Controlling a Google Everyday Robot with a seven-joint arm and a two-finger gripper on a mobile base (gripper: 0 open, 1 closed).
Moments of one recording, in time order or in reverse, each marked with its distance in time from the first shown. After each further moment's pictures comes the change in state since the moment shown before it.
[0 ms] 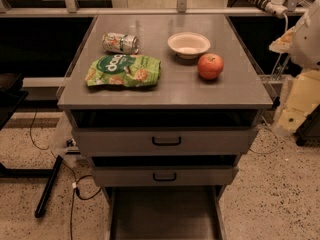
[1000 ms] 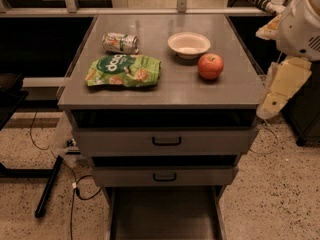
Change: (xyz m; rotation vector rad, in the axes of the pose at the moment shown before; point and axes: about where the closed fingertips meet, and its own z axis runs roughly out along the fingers) arm -0.022 -0.031 0.007 0.052 -0.073 -0.051
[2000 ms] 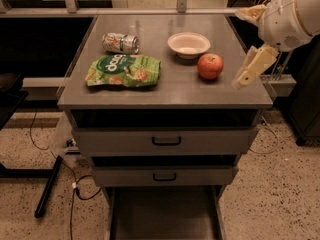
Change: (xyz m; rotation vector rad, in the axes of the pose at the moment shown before) arm -0.030 -0.095 0.052 0.145 -0.392 -0.120
